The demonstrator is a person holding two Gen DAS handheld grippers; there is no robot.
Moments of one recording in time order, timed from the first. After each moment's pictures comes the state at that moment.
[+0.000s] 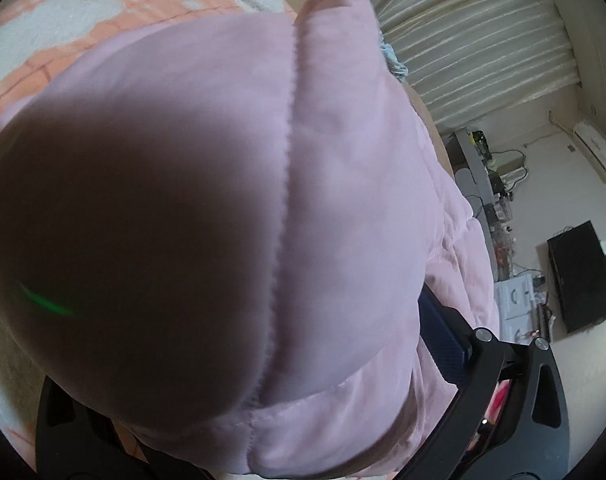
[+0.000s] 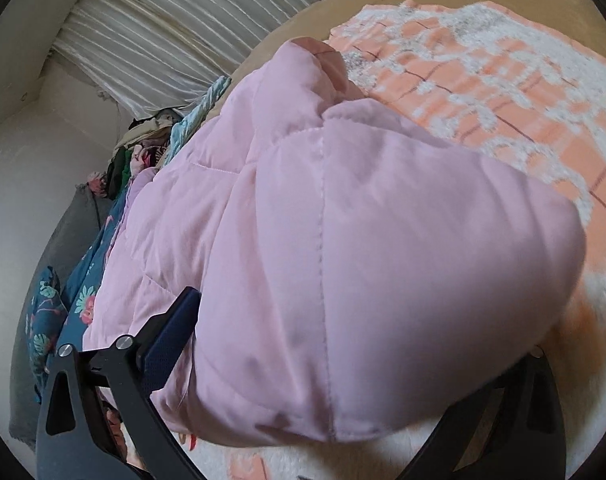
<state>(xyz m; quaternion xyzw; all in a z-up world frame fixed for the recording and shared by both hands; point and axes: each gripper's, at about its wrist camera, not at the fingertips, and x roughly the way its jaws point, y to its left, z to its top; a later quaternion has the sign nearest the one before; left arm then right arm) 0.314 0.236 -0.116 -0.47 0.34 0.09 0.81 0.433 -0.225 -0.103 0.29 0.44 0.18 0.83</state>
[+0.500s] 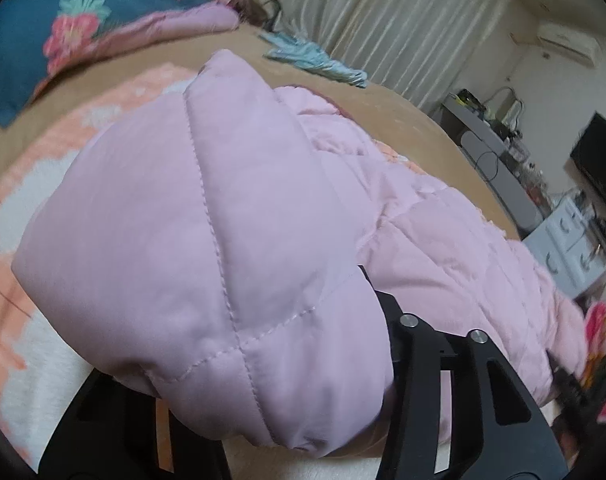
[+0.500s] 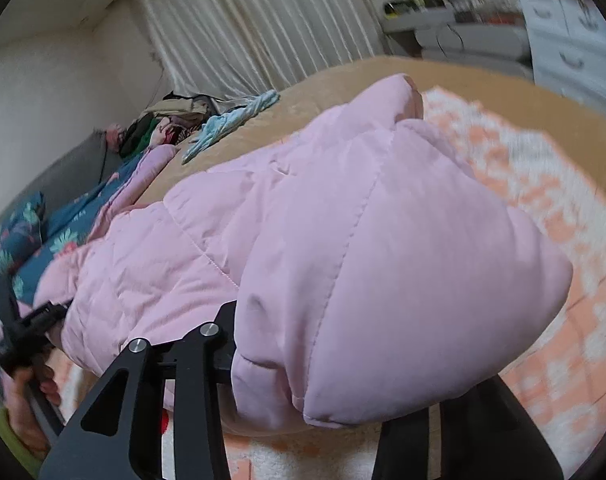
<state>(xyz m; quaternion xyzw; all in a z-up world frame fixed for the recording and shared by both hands) 0.310 0.181 -0.048 -0.26 0.32 0.12 0.90 0.413 -0.189 -0.054 0.12 0.35 0.21 0.91</state>
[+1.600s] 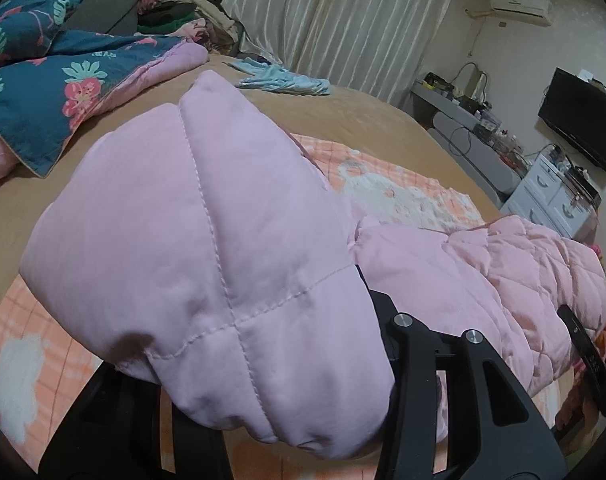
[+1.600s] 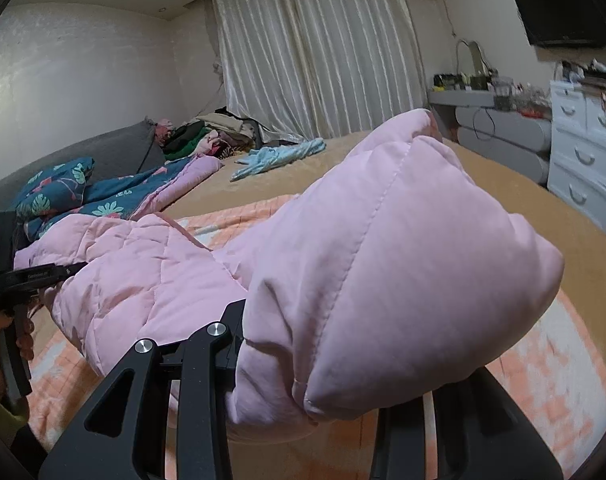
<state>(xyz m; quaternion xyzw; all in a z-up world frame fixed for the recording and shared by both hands) 0.210 0.158 0.014 -0.19 0.32 0.09 0.92 0.285 -0.247 0.018 0.05 0.26 0.26 0.93</state>
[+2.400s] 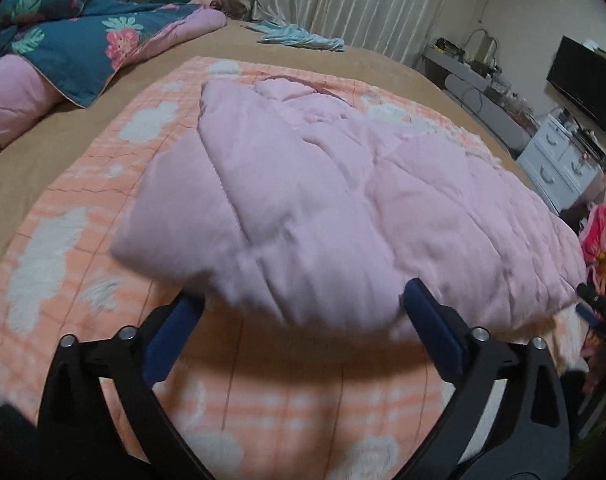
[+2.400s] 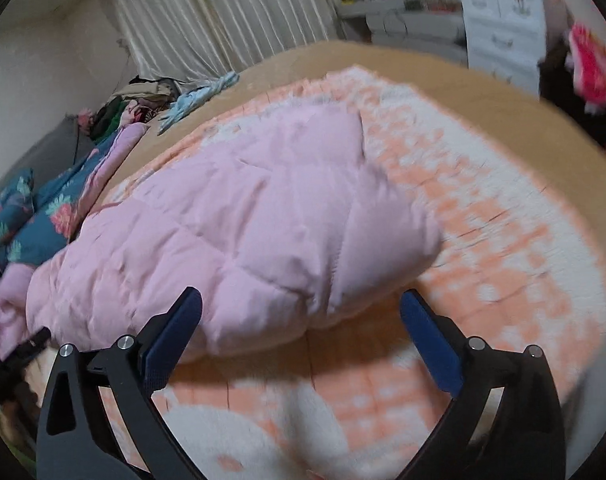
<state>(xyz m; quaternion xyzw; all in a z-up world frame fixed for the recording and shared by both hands) 0.091 0.141 -0.041 -0.18 0.38 0.10 0.90 0.181 -0.294 -0.013 0.10 0.40 0.13 0.90</state>
